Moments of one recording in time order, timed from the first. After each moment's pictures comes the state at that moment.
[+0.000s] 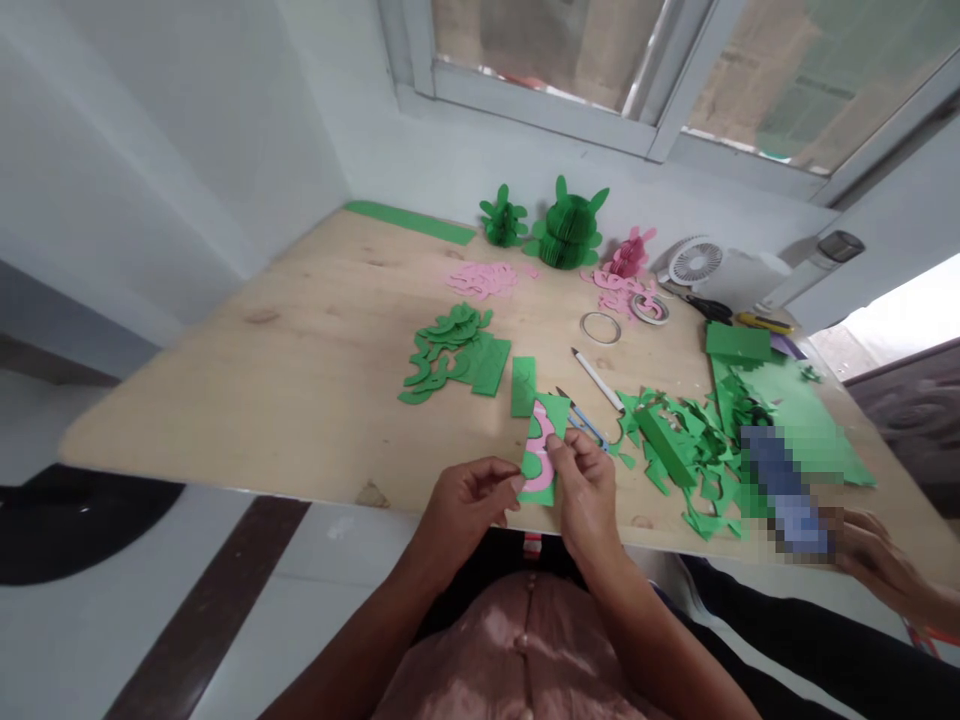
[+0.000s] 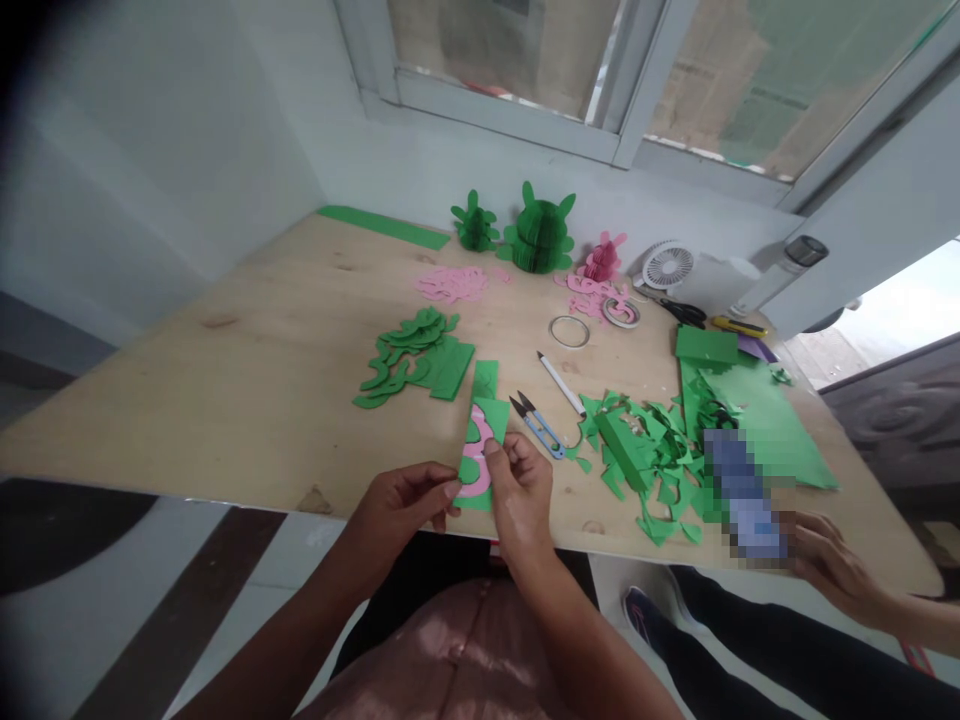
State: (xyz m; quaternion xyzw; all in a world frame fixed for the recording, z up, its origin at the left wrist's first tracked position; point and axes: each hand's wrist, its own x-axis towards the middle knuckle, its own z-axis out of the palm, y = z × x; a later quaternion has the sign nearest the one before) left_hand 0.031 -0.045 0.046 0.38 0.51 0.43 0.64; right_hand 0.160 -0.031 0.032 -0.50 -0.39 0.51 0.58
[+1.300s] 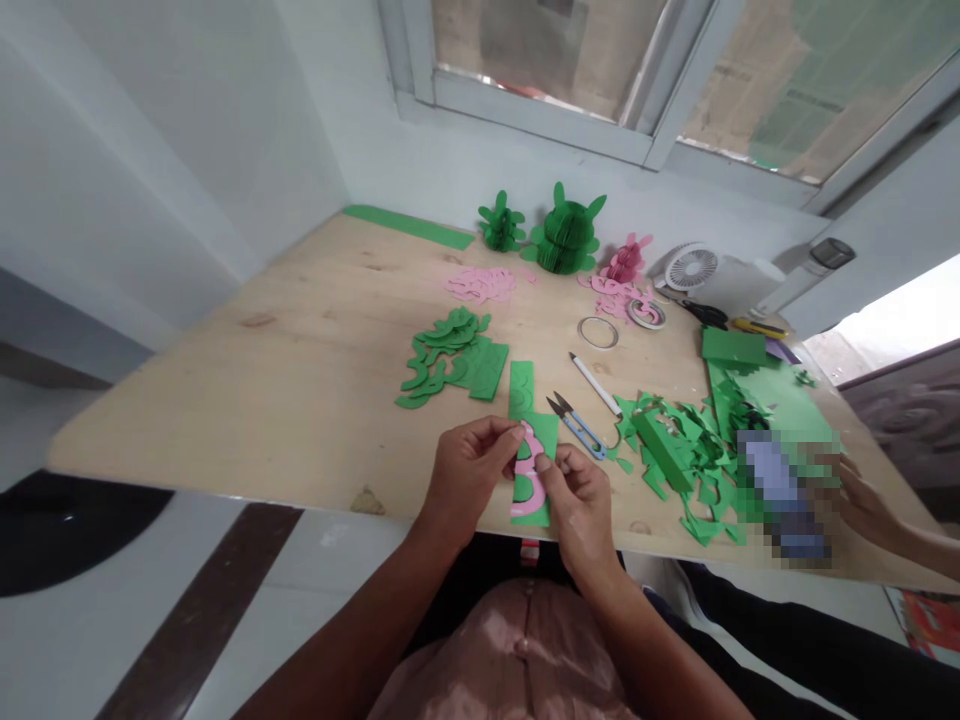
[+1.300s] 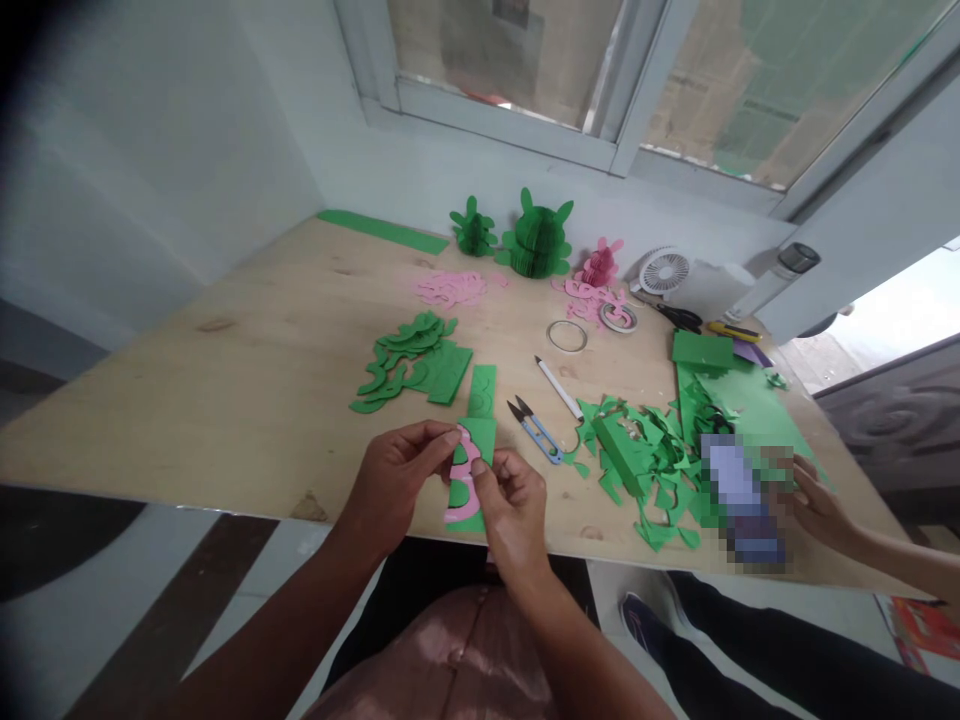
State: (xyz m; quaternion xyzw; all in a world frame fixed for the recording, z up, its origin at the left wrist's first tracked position) left_hand 0.045 -0.015 0.067 0.38 0.51 0.52 0.57; right_hand 0.161 -0.040 0.036 -0.52 -0.44 0.50 0.54
